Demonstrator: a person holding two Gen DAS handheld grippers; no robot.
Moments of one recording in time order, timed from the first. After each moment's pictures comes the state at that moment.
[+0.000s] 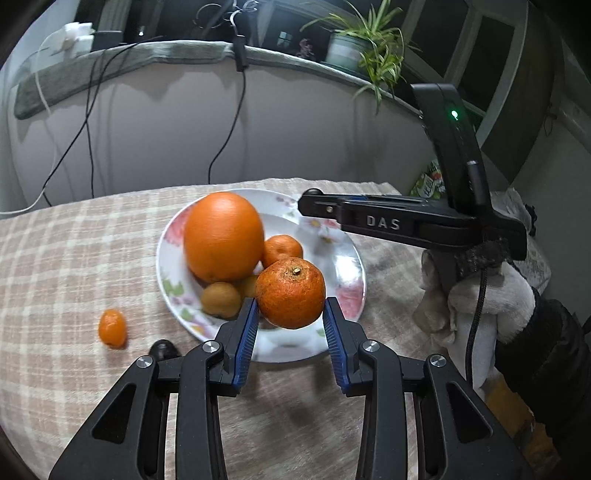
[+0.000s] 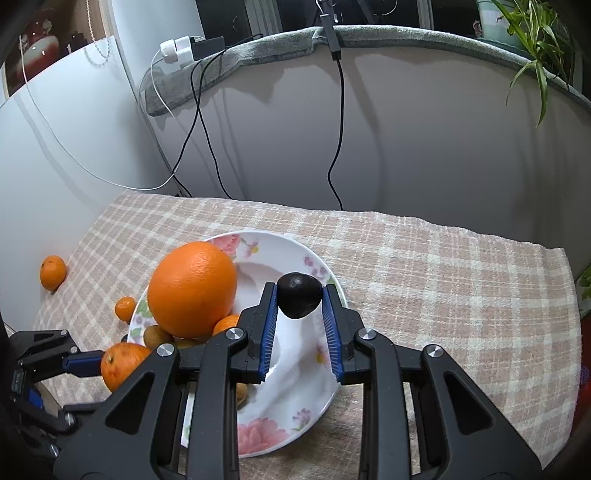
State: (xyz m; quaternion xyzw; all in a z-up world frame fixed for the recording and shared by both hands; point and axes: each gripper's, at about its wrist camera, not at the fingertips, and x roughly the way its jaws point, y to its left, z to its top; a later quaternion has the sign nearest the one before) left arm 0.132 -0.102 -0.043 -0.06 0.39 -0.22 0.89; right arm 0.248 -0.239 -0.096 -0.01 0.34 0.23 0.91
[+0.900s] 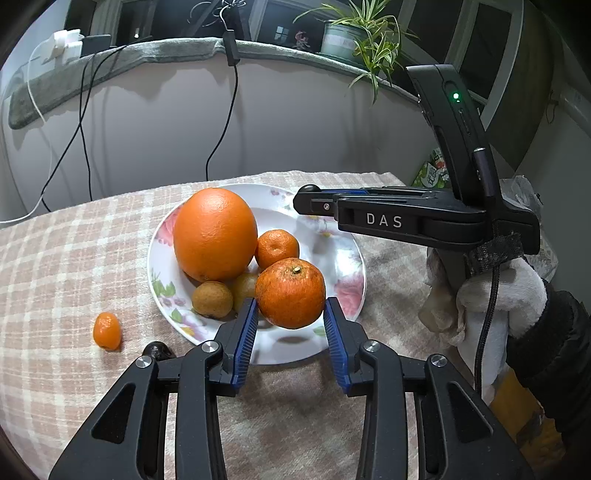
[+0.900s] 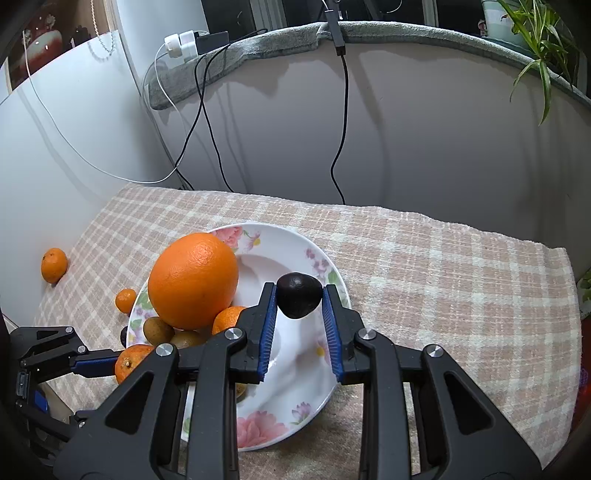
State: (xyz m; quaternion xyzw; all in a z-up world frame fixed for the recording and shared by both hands) left arm 0.142 -0.116 -0.045 -0.04 0.40 -0.21 0.89; right arm 0.246 -0.238 -0.098 -0.02 0.34 0.24 0.91
